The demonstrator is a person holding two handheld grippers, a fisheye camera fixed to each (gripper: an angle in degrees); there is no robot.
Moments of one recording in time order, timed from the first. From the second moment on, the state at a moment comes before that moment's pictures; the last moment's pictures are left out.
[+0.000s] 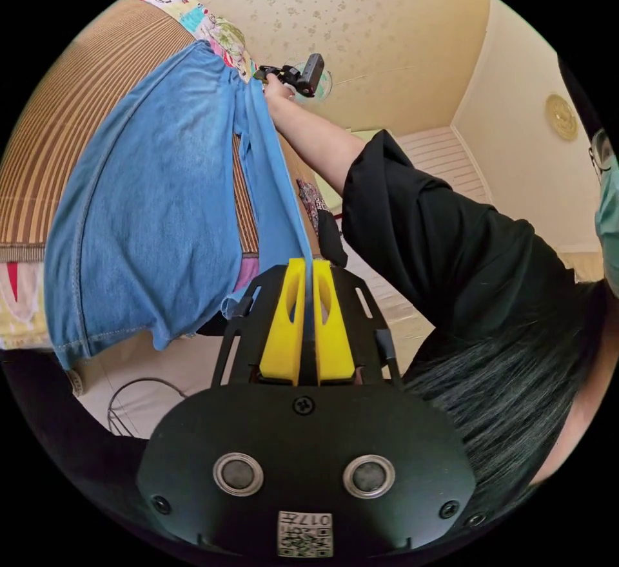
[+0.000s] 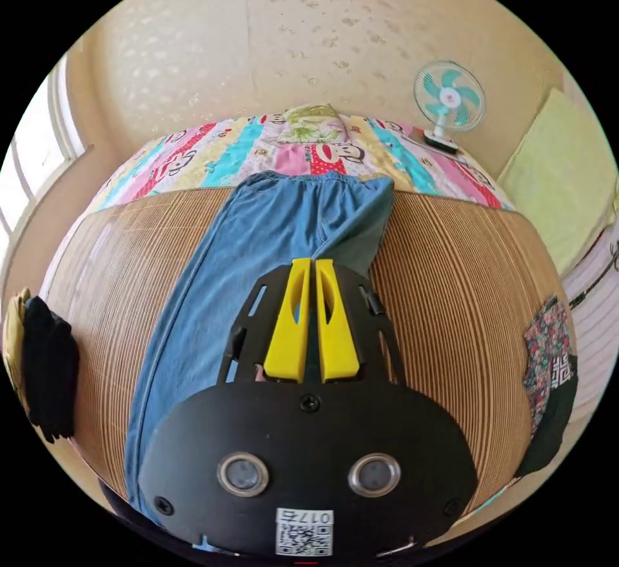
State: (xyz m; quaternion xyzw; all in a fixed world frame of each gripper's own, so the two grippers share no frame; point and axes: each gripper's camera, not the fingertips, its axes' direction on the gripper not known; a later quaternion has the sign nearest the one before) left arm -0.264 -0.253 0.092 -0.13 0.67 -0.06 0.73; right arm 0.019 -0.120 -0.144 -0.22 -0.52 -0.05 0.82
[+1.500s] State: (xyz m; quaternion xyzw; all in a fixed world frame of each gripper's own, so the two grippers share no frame) left arm -0.285 -0.224 0.122 -0.19 0.49 -0.02 0.85; right arm 0.337 0.103 -0.240 -0.29 -0.71 -0.04 0.64
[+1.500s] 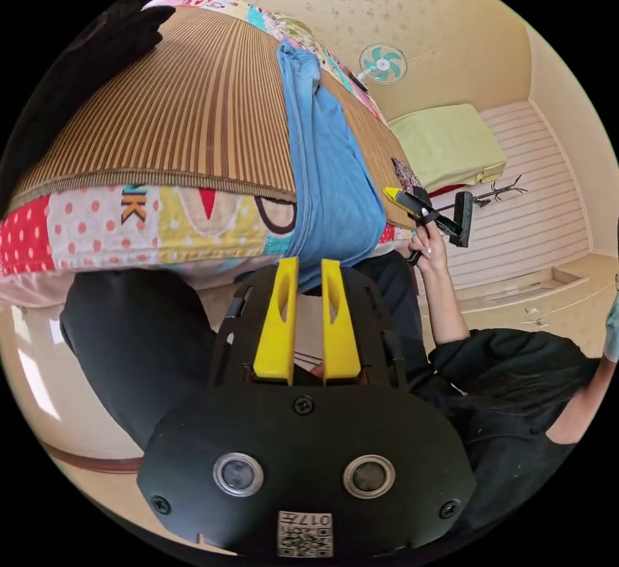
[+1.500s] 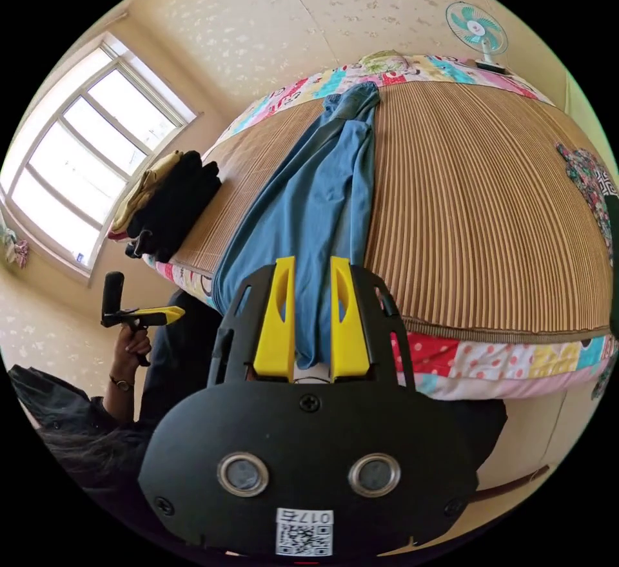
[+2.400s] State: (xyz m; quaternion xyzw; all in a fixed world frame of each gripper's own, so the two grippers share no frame) left arm -0.250 -0.251 0.160 -0.18 0.56 -0.06 0.81; right arm 0.375 0.039 -0.145 -0.36 -0.72 0.06 0.58
